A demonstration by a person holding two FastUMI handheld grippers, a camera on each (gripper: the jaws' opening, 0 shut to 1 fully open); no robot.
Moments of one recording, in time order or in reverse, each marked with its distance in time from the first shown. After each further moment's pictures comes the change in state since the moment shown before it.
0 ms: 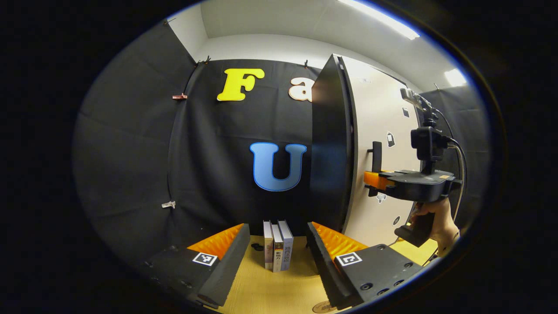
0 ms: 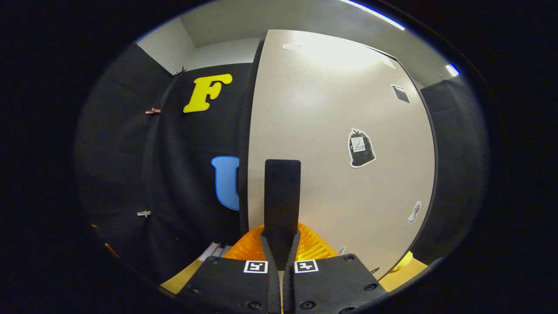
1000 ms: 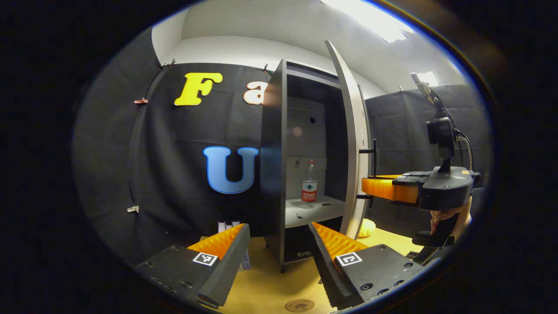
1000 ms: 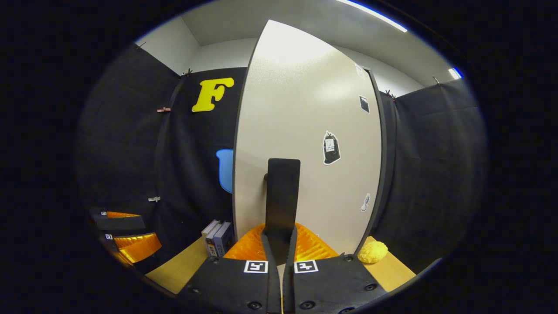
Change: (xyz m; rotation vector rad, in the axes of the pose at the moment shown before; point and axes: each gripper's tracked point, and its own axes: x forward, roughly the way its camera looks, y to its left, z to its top) left arm -0.039 -0.114 -0.001 0.037 -0.018 -0.306; right arm -0.131 -0.065 0.009 -0.035 0.050 -0.011
